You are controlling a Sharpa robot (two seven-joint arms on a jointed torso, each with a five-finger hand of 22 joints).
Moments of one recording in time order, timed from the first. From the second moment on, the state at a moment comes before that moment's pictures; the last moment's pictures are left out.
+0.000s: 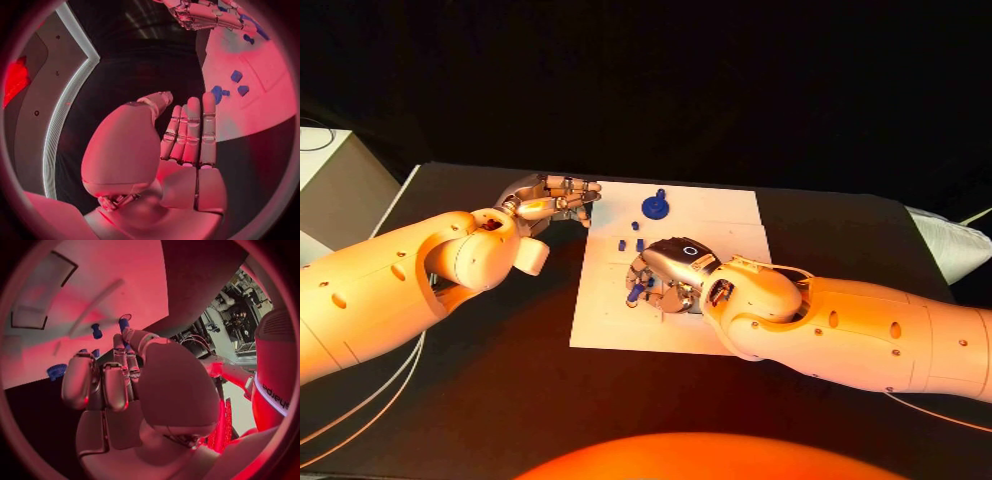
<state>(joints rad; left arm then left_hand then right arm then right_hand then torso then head) 0.98 -0.87 0.26 1.46 -0.25 -0.16 0.11 1.46 -0.23 0.49 0.15 0.26 0.89 0.20 0.15 0.31 0.76 0.15 0.62 0.13 0.89 0.08 1.18 0.29 0.17 0.87 0.17 0.88 0.62 1.09 -0.64 -0.12 1.65 -1.69 -0.39 -0.22 1.47 -0.20 0.58 0.13 0.12 1.11 0.11 0.21 0.33 1.28 0.07 0.06 0.15 1.46 -0.03 1.39 1.15 0.10 1.46 0.06 1.23 1.21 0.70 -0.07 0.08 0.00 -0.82</state>
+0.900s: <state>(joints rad) 0.98 -0.87 0.26 1.46 -0.25 -0.16 0.10 1.46 -0.23 0.49 0.15 0.26 0.89 0.20 0.15 0.31 0.76 0.15 0.62 0.13 0.89 0.08 1.18 0.29 0.17 0.87 0.17 0.88 0.62 1.08 -0.64 -0.12 1.65 -1.69 -0.38 -0.22 1.46 -0.19 0.58 0.12 0.12 1.11 0.11 0.22 0.34 1.29 0.07 0.07 0.15 1.46 -0.03 1.39 1.15 0.10 1.46 0.06 1.23 1.21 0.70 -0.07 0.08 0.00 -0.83</state>
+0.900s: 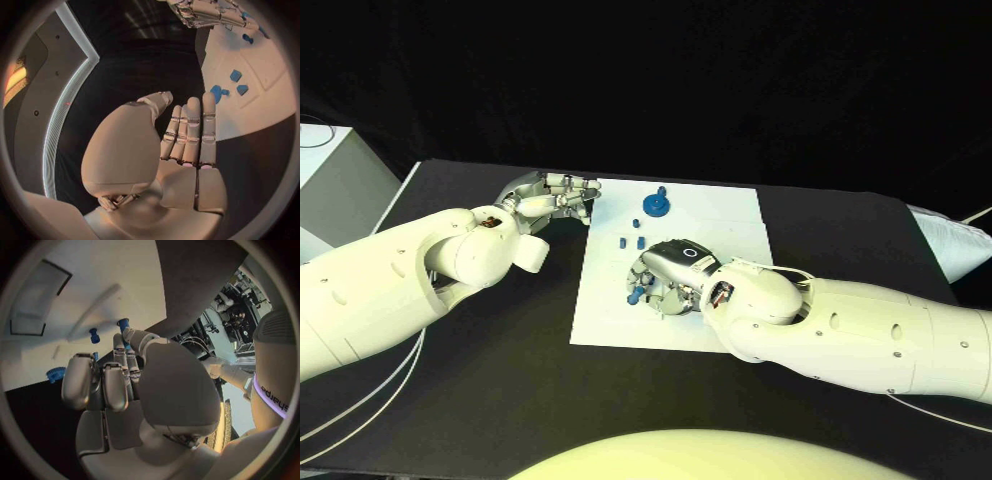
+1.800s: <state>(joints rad) 0.98 -0.87 0.26 1.46 -0.25 -0.16 0.10 1.47 -0.22 0.49 0.15 0.26 0.89 0.20 0.16 0.31 0.76 0.15 0.62 0.13 0.90 0.08 1.17 0.28 0.17 0.87 0.17 0.88 0.62 1.08 -0.62 -0.12 1.64 -1.76 -0.36 -0.25 1.43 -0.21 0.60 0.10 0.12 1.09 0.12 0.22 0.36 1.29 0.06 0.06 0.15 1.47 -0.03 1.39 1.14 0.10 1.46 0.06 1.23 1.20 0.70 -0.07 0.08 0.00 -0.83</state>
